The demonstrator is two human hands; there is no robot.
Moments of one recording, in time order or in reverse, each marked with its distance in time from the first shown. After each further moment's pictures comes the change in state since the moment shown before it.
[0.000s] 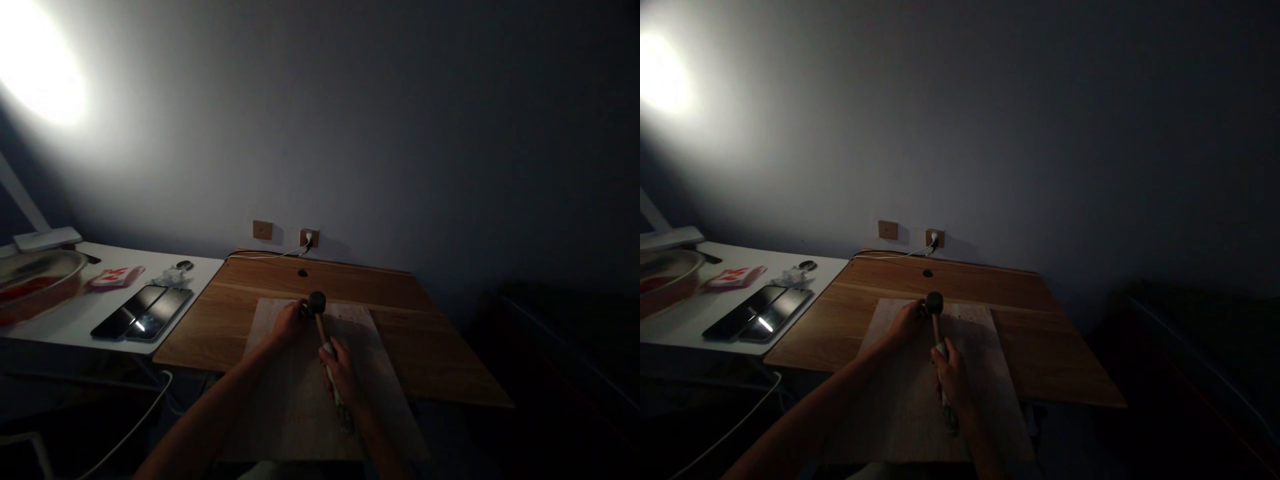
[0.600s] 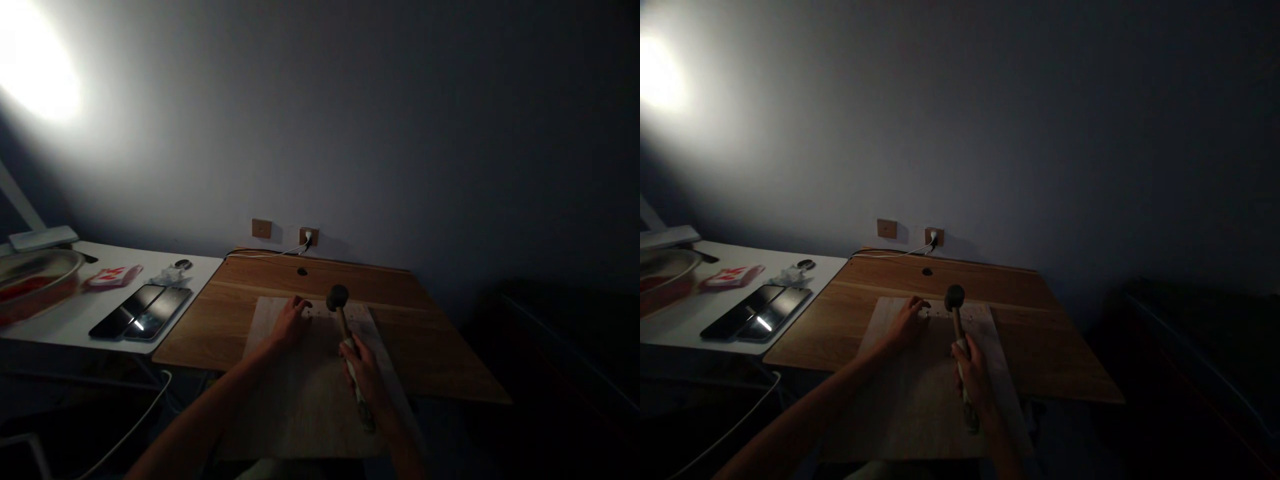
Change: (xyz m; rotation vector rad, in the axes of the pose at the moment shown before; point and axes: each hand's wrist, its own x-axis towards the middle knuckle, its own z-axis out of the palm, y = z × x) left_hand -0.014 0.013 -0.006 0.138 0.042 0.211; right_hand -0.011 -0.019 -0.037 -0.005 0.053 -0.079
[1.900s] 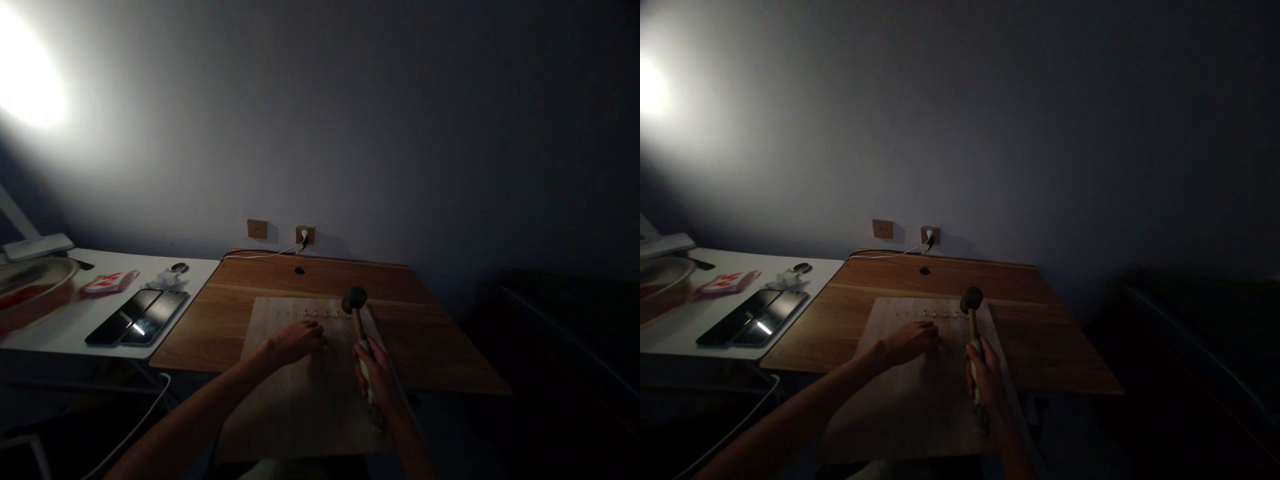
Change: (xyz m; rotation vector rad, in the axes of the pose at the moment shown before) left_hand -0.007 0.039 -0.012 0.479 -0.438 0.716; right_hand -0.006 0.005 -0.027 0.030 0.071 -0.003
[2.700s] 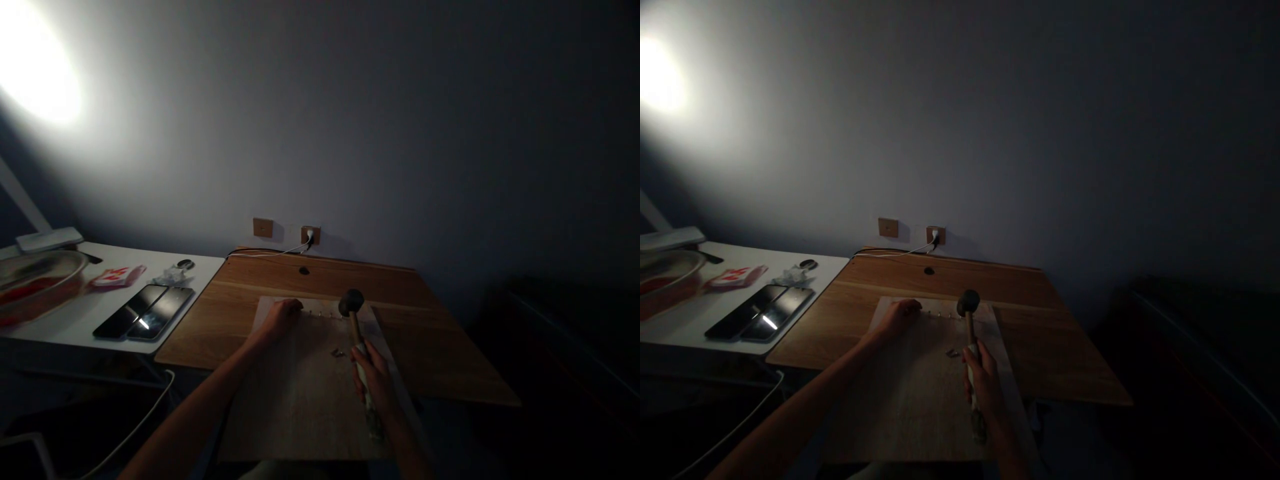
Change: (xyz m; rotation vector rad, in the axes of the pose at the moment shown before) left_hand -0.036 -0.058 0.031 -0.620 0.330 -0.810; right_hand -0.002 0.002 0.011 -0.051 -0.017 0.046
